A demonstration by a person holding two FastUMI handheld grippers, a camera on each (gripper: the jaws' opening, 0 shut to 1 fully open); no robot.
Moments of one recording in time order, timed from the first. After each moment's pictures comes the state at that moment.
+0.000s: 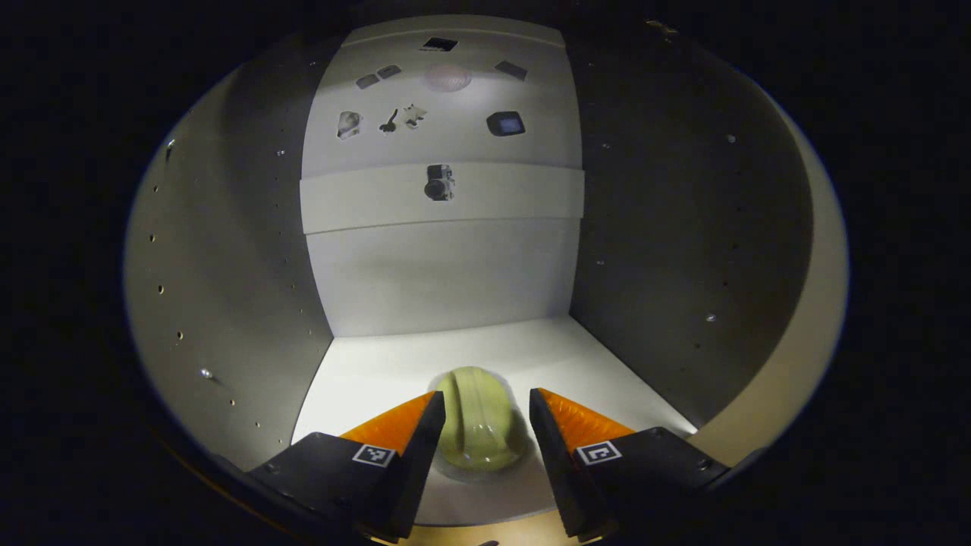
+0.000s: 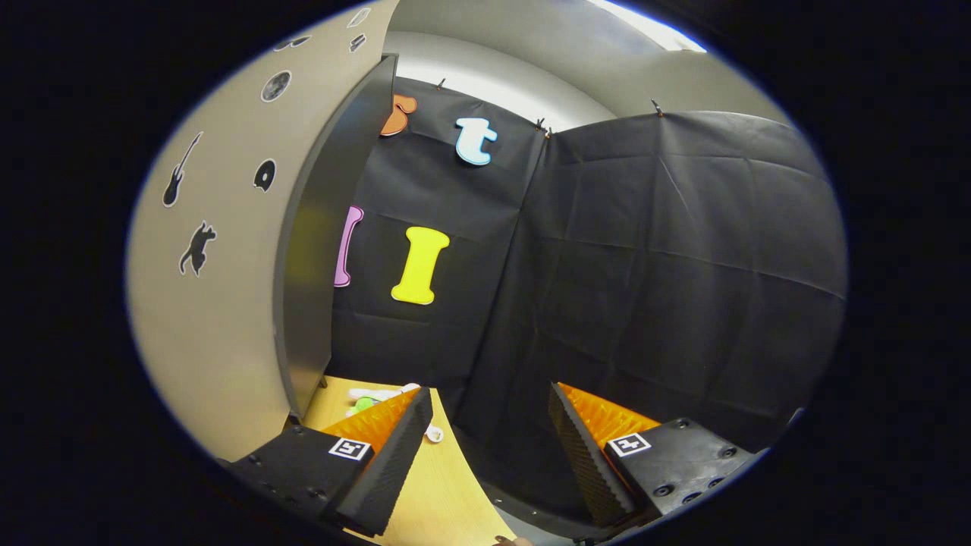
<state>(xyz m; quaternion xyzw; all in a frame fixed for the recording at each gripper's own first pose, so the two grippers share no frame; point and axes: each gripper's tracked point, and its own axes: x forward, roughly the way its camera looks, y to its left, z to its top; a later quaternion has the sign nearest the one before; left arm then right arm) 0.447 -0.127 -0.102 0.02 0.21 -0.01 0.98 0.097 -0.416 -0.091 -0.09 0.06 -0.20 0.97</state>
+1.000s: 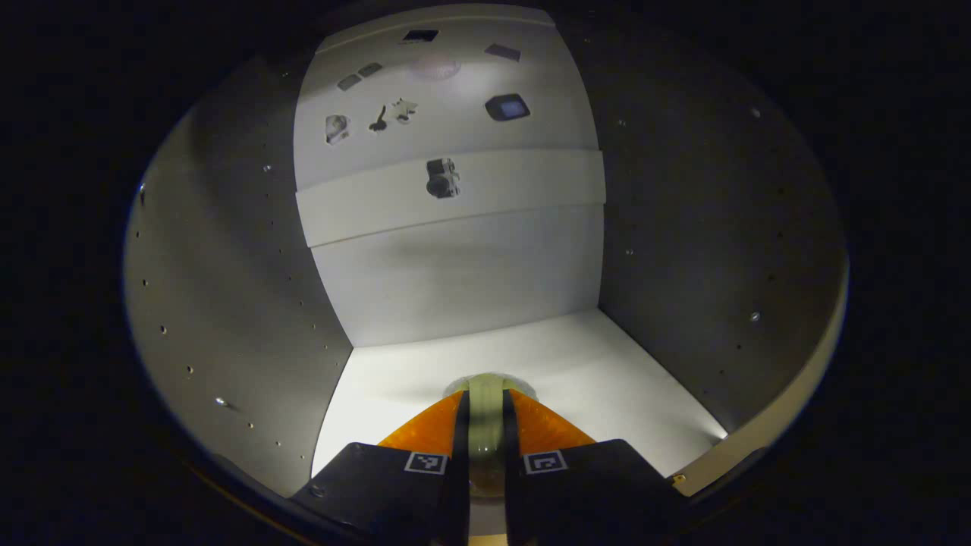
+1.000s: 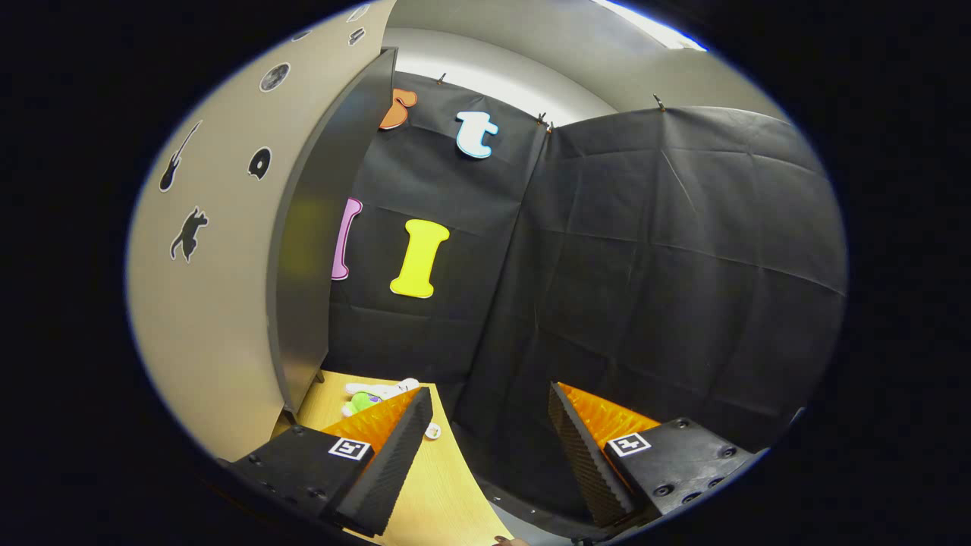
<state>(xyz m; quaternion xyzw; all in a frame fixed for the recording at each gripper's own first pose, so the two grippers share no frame) 0.450 -0.124 -0.087 0.04 0.22 0.03 0.97 0.099 -0.421 -0.102 -0.09 0.06 -0.20 0.97</state>
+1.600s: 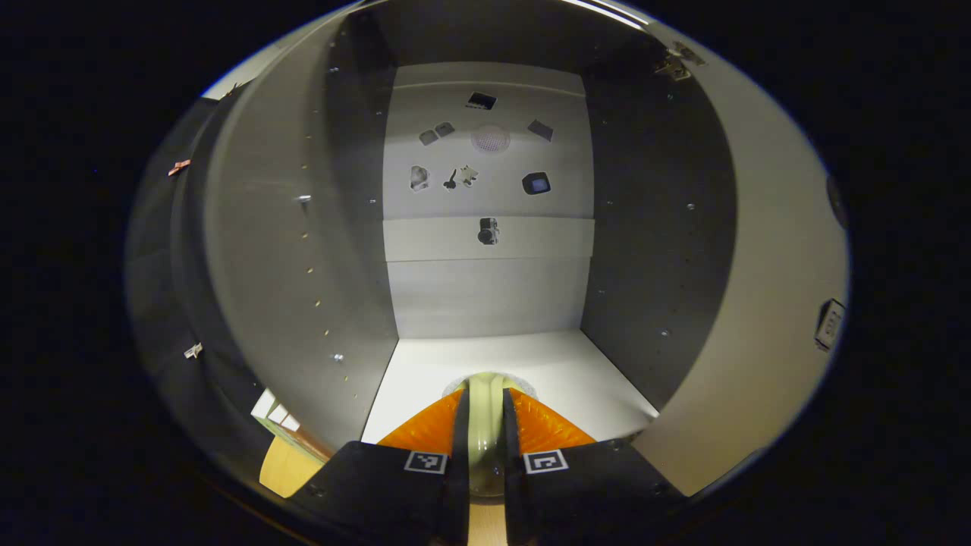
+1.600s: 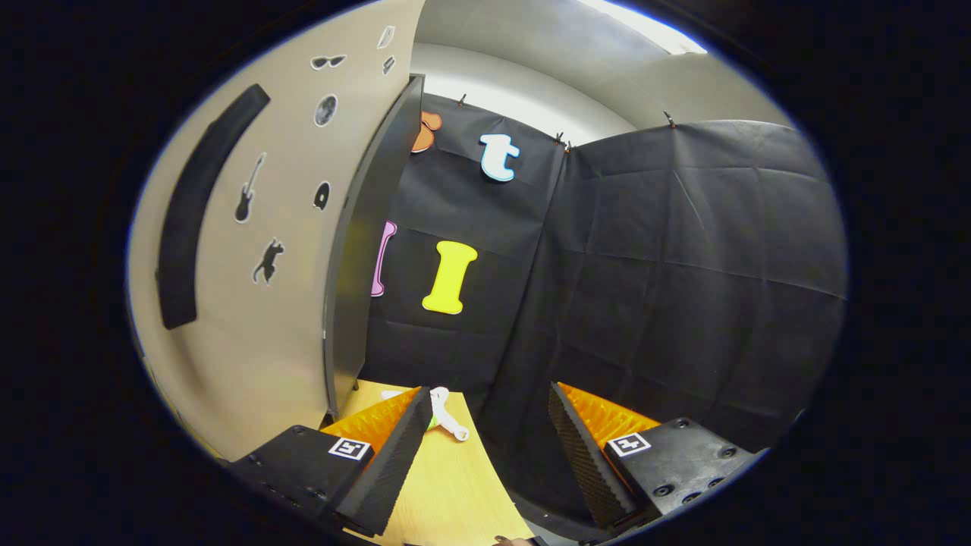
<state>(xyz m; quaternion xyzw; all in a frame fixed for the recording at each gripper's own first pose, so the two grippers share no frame) 0.306 -0.113 -0.034 -0.02 0.17 0.04 0.98 0.047 -0.351 -0.075 -0.09 0.03 -0.15 0.98</state>
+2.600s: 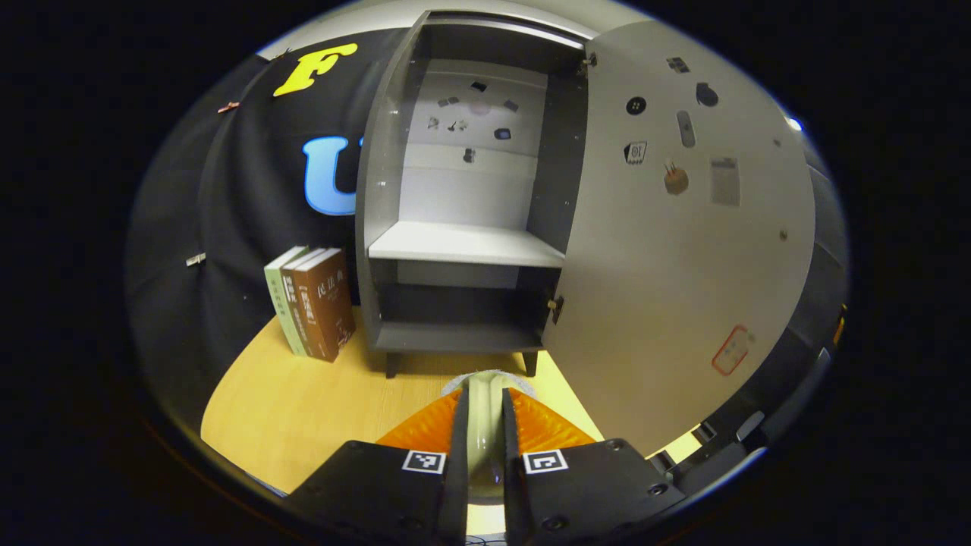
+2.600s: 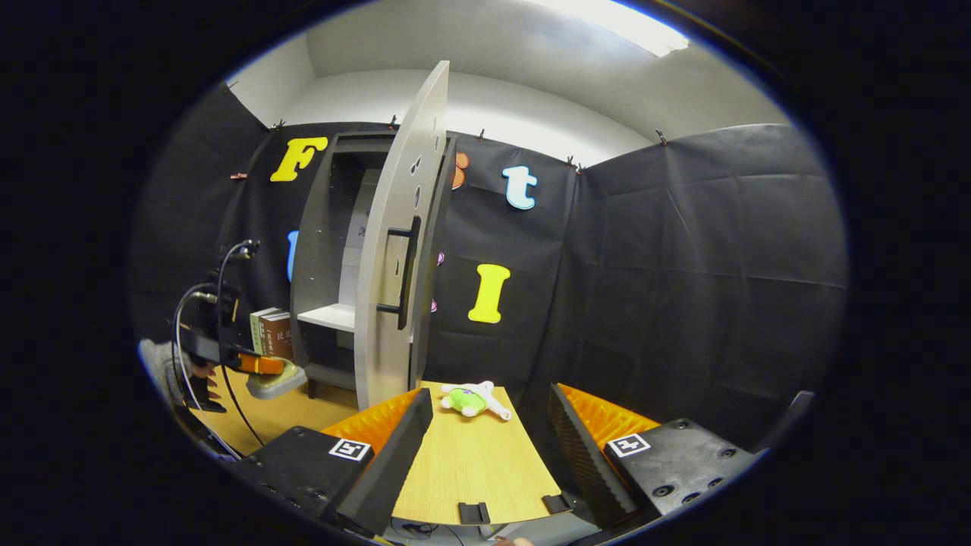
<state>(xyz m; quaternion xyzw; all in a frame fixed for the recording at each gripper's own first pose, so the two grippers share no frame) 0.046 -0.191 -0.186 -0.08 0.22 0.00 0.97 -0.123 -0.261 -0.049 -0.06 0.01 -0.09 0.99</state>
